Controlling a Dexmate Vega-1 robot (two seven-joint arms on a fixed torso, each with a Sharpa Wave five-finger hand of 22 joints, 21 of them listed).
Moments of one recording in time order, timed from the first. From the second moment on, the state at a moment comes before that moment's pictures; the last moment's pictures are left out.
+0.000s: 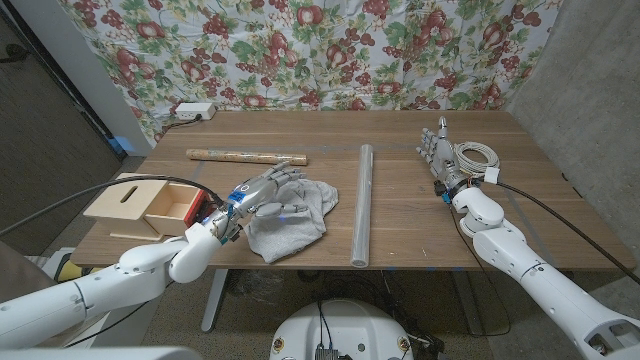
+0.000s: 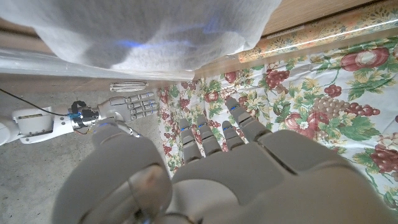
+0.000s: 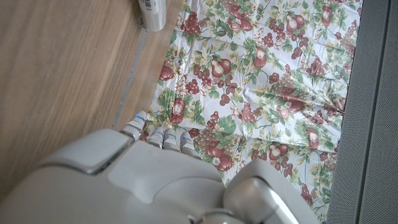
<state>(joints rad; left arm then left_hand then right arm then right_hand) 1.06 1.16 0.66 -1.88 0.51 -0.11 0.62 0.56 0.02 -0.27 -0.07 0.57 0.28 -0.22 0.22 0.19 0.21 -0.16 0.22 0.19 0.02 -0.03 0.21 0.18 0.14 0.05 0.21 0.18 -0.94 -0.57 -0.34 -1.42 0.62 0.32 -0.01 0.08 0.09 -0.25 0.10 0.35 -0.05 0.04 0.19 0.18 -0.07 0.10 0.20 0.18 -0.12 0.08 0.18 0.17 -0.03 0.13 0.19 0.17</state>
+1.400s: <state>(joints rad) 1.02 1.10 0.74 -1.79 0.60 -0.13 0.65 0.58 0.02 -0.27 -0.07 0.60 0.30 -0.22 0.22 0.19 0.22 -0.16 0.22 0.19 0.03 -0.04 0.21 0.18 0.14 0.05 0.21 0.18 -0.95 -0.57 -0.34 -1.43 0.62 0.32 -0.02 0.08 0.09 -0.25 0.10 0.35 -0.05 0.04 0.19 0.18 -0.07 0.10 0.20 0.18 -0.12 0.08 0.18 0.17 -0.03 0.13 0.19 0.17</state>
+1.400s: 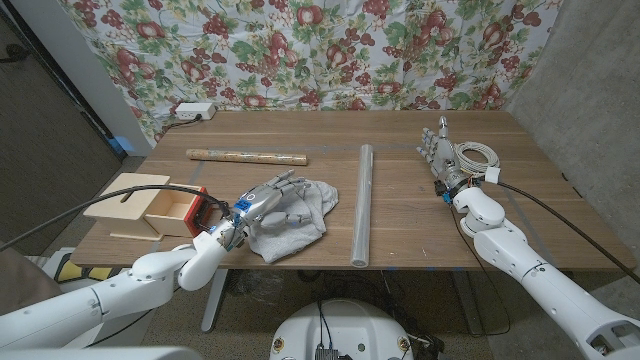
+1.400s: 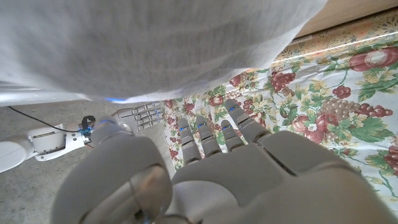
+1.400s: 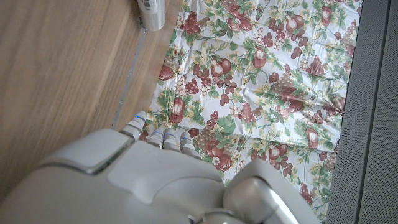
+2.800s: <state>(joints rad) 0.97 1.08 0.77 -1.73 0.61 -0.18 0.62 0.61 0.02 -0.28 -0.09 0.62 0.30 -0.22 0.20 0.19 0.26 -0.17 0.22 0.19 0.24 -0.02 0.23 0.18 0.20 0.08 0.21 0.18 -0.95 -0.58 -0.34 -1.45 0.61 0.30 -0.04 0.08 0.09 -0.24 0.10 0.35 -0.04 0.04 0.19 0.18 -0.08 0.10 0.20 0.18 -0.12 0.08 0.18 0.17 -0.03 0.13 0.19 0.17</state>
